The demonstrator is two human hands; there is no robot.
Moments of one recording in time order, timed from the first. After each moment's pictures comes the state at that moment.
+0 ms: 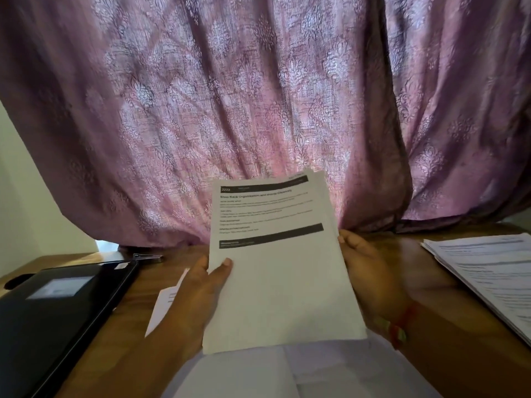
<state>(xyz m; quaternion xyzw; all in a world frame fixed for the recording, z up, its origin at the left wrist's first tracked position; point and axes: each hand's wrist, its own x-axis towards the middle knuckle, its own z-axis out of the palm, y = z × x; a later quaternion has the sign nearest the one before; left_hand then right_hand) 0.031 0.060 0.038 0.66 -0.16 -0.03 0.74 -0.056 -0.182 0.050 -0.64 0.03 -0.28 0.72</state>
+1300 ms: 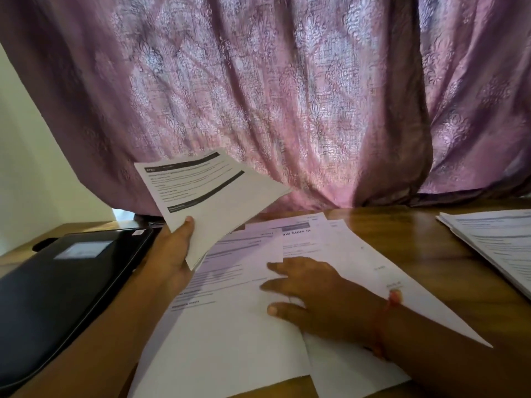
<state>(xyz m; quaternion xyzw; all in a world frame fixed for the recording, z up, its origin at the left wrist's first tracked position) 0.064 0.103 0.052 0.57 -0.02 0.01 0.82 -0.073 -0.124 0.019 -0.97 -0.18 -0.06 0.14</state>
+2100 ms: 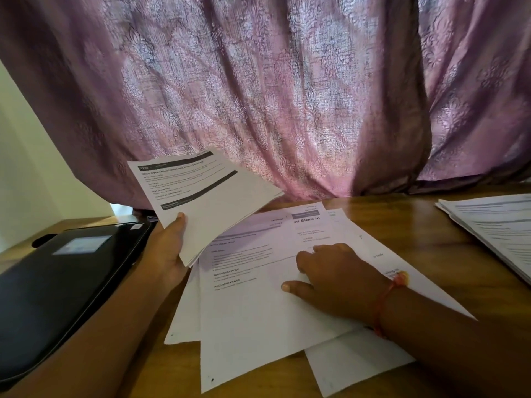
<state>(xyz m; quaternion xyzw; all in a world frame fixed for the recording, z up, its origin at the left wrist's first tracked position) 0.063 0.110 0.045 0.60 0.00 0.02 0.80 -0.077 -0.131 0.026 -1.00 -0.04 -0.07 0.01</state>
